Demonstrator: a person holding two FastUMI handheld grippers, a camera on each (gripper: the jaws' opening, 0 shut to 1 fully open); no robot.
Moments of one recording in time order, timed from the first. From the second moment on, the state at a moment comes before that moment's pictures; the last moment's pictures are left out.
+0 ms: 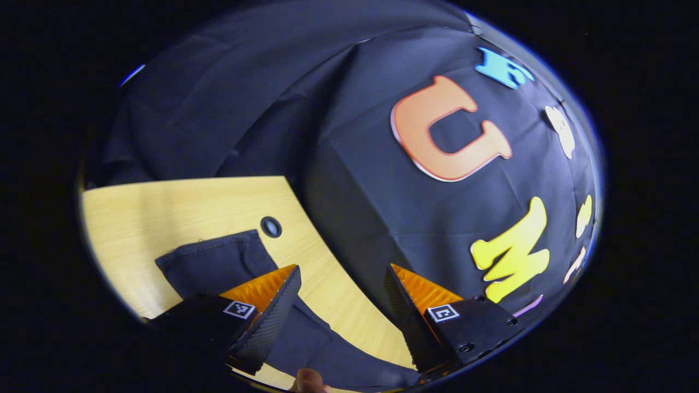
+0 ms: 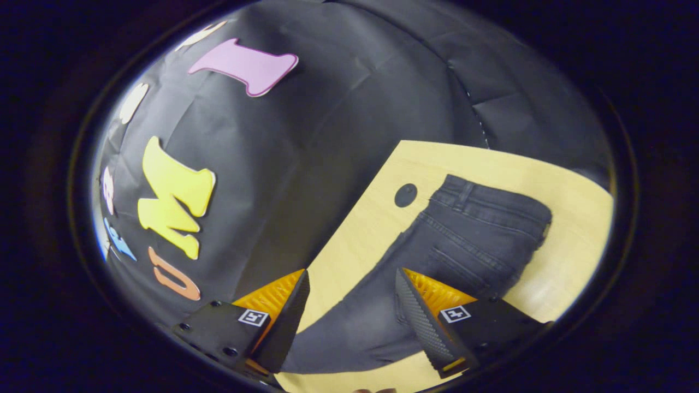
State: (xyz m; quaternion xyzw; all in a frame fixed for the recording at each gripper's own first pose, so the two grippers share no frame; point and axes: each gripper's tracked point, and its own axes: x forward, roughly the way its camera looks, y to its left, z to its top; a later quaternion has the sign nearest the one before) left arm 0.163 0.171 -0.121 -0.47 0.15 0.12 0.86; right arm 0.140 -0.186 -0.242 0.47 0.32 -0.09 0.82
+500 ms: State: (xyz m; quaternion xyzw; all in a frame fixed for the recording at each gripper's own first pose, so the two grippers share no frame) left arm 0.099 0.121 -0.013 -0.18 0.05 0.05 0.98; right arm 0.046 -0.215 -0.277 0.49 0.35 -0.16 0.78
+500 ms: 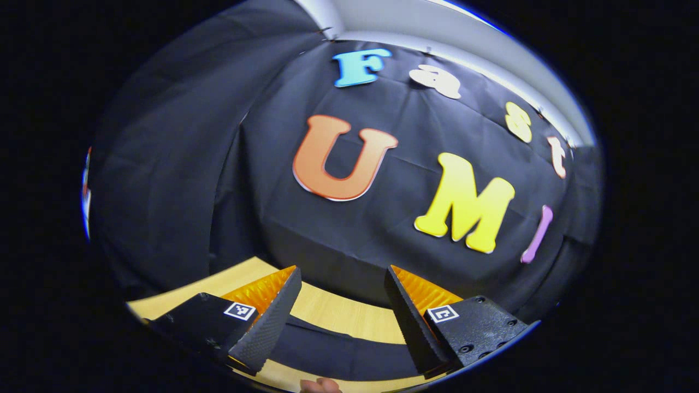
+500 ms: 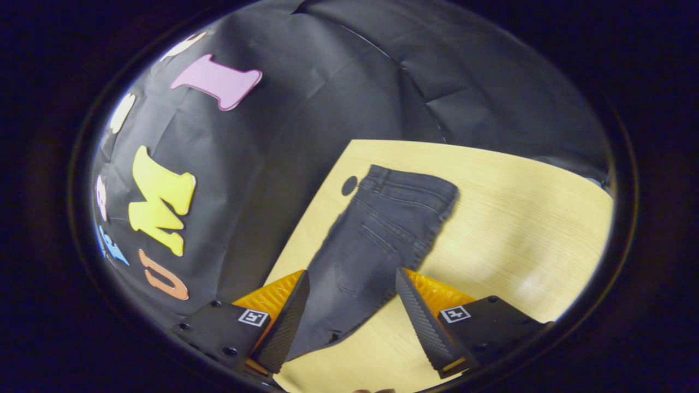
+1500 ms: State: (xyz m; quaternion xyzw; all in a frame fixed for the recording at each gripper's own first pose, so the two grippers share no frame) left arm 0.028 0.020 0.015 -0.04 0.06 -0.04 1.00; right arm 0.072 -0.215 -0.336 0.61 0.31 -0.17 0.71
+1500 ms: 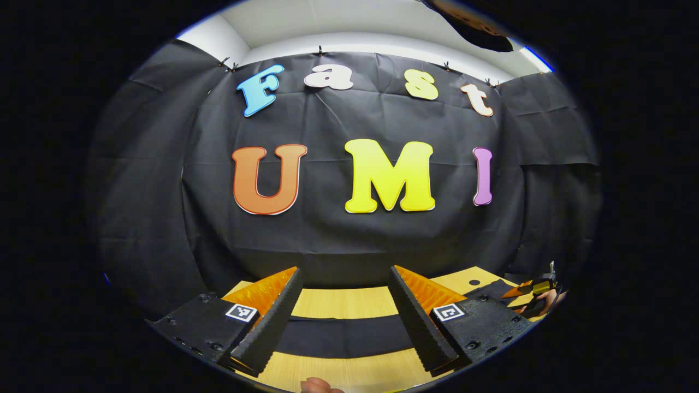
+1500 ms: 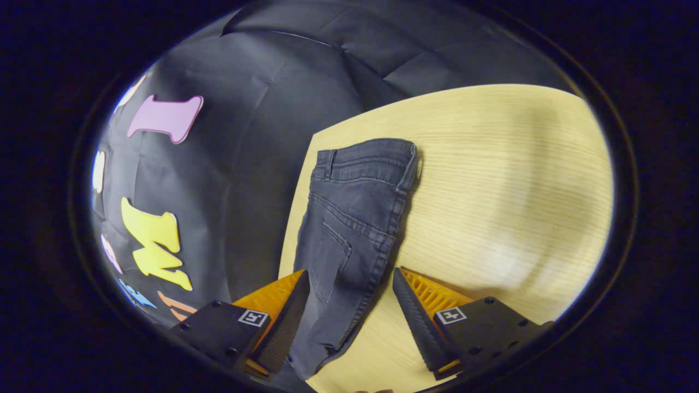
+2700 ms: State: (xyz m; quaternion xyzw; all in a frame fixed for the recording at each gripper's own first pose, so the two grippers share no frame) left arm 0.024 0.041 -0.001 -0.04 0.09 -0.02 0.99; right arm 0.107 -0.200 -0.297 0.39 0.32 -0.17 0.85
